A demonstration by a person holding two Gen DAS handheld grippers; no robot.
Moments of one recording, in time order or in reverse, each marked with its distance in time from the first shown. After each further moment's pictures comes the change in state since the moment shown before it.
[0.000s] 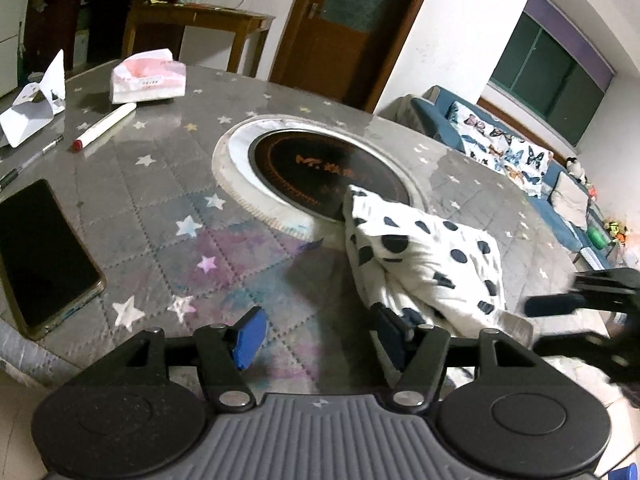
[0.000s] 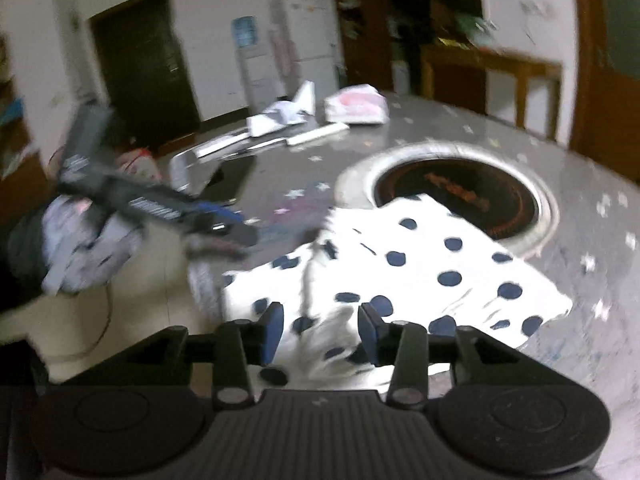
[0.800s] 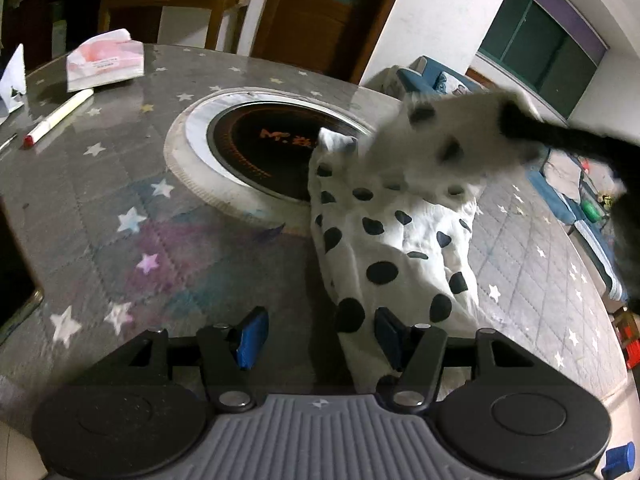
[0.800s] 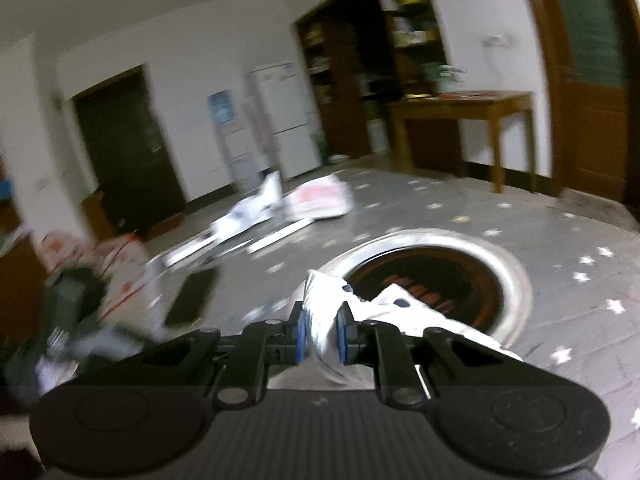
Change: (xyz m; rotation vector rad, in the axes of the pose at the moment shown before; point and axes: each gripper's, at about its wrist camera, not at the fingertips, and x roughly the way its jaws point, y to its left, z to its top) left arm 0.037 -0.023 0.004 0.032 0.083 -0.017; right arm -0.017 -0.051 0.066 0.058 -0.232 0.007
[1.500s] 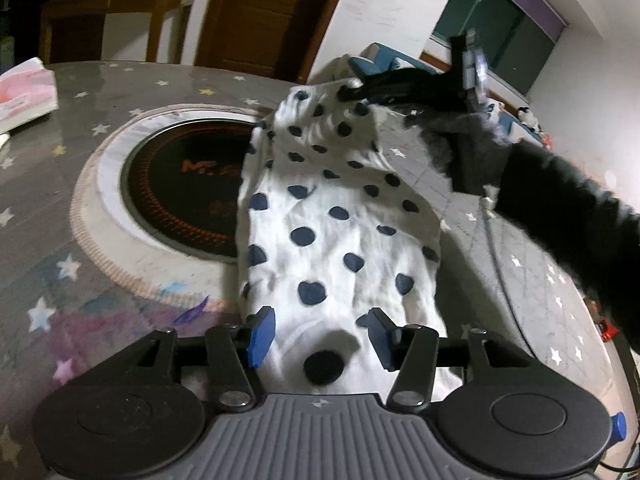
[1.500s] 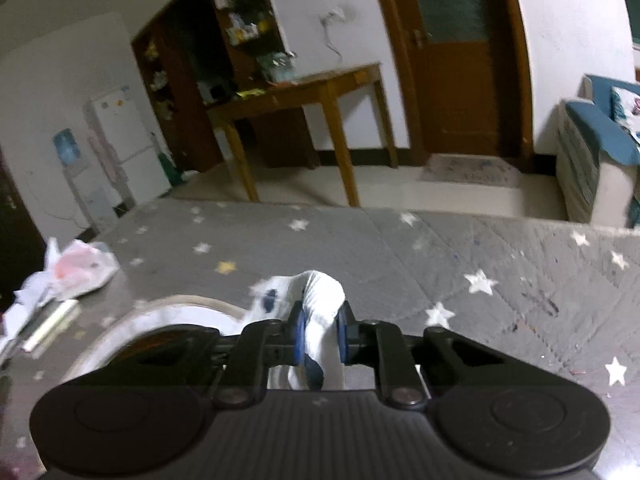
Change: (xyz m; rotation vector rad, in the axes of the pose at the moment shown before) left arm 0.046 -0.028 0.049 0.092 0.039 -0.100; right arm 0.125 -0.239 0.049 0.259 -0.017 -0.383
